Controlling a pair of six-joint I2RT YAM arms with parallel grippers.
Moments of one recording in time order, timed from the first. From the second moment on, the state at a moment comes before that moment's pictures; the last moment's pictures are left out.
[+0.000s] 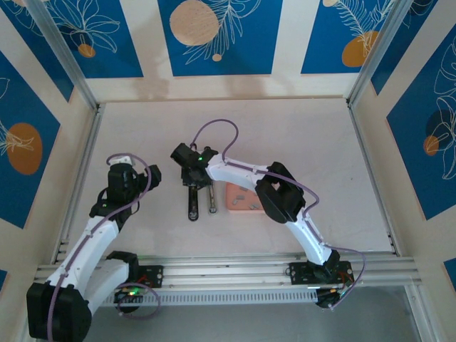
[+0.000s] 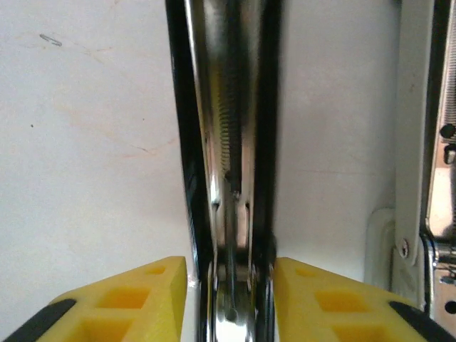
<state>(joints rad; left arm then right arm) -0.15 0.87 0.54 -0.26 -0.09 -0.48 0.94 2.28 1.88 -0.75 0.12 0.89</state>
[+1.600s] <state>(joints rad) -0.14 0.88 0.53 -0.23 -0.05 -0.49 0.92 2.25 1.78 -0.66 0.08 0.94</state>
